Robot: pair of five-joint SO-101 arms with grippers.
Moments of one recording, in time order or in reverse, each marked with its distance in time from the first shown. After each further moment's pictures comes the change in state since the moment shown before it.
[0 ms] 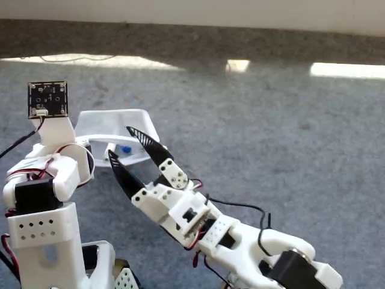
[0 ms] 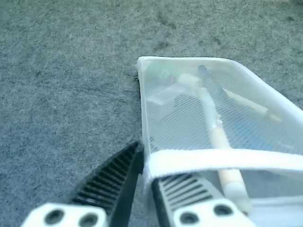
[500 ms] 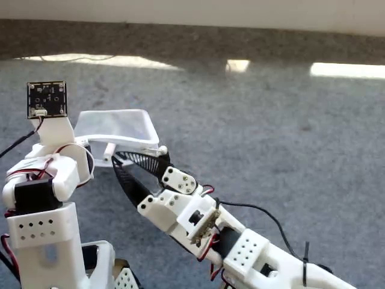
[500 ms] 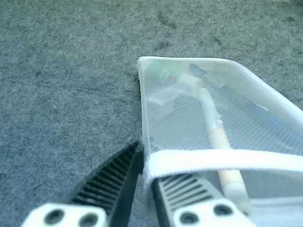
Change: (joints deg) left arm -0.2 0.0 0.0 0.0 0.0; right arm -2.0 -37.1 3.5 43.9 -0.4
